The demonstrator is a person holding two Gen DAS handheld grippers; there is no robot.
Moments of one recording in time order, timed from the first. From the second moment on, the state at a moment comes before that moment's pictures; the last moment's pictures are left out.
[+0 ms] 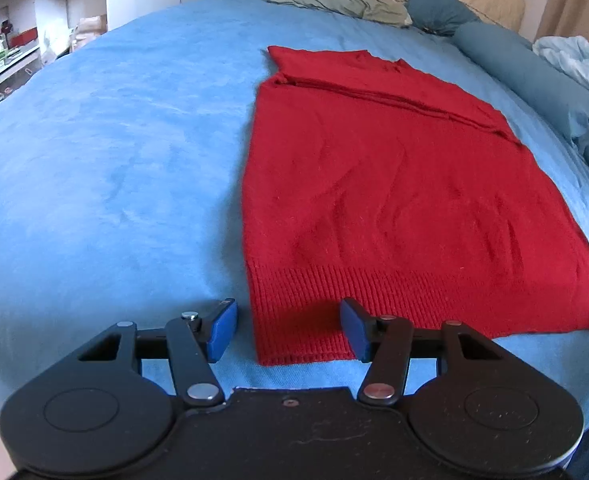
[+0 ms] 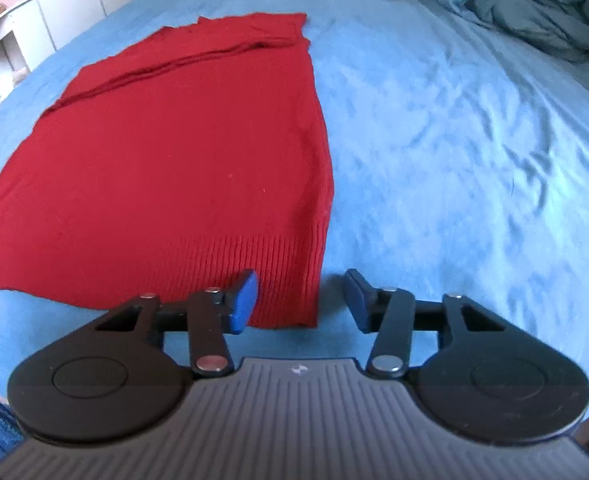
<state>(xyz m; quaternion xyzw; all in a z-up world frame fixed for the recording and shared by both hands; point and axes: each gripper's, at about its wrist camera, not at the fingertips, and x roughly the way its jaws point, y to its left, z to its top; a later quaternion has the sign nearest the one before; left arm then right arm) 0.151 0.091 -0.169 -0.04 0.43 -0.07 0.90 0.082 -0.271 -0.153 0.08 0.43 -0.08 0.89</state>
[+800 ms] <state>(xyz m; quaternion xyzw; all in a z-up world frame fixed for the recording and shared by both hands) 0.174 0.105 -0.084 -0.13 0.39 -0.09 0.91 0.097 -0.310 -0.085 0.23 0.36 -0.02 0.90</state>
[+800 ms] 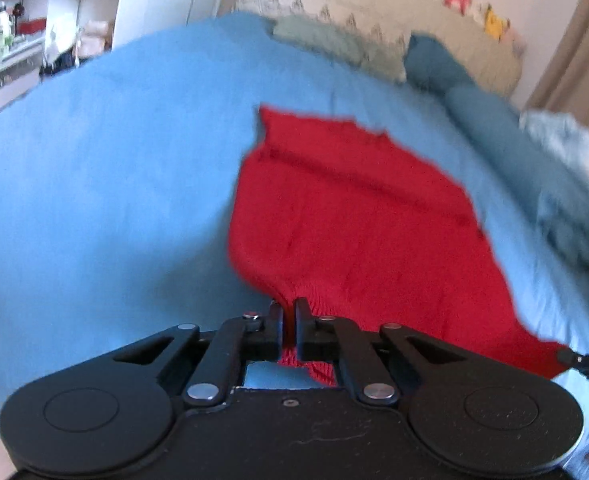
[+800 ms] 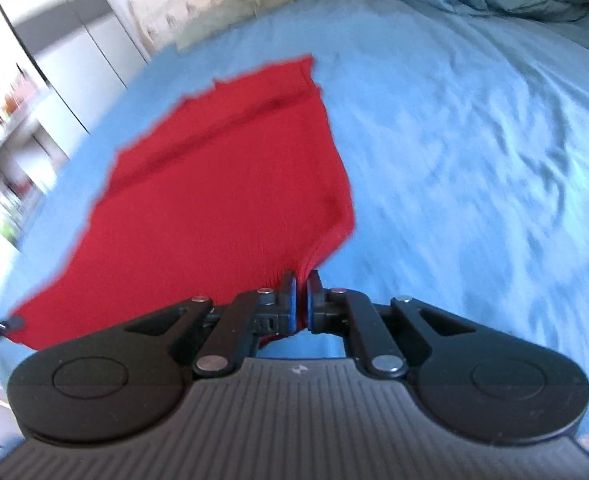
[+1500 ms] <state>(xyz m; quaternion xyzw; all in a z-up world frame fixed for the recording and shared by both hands) 0.602 0.020 -0.136 -0.09 0.35 0.01 0.93 0.551 -0.365 -0.123 0.18 0.31 -0.07 0.93</state>
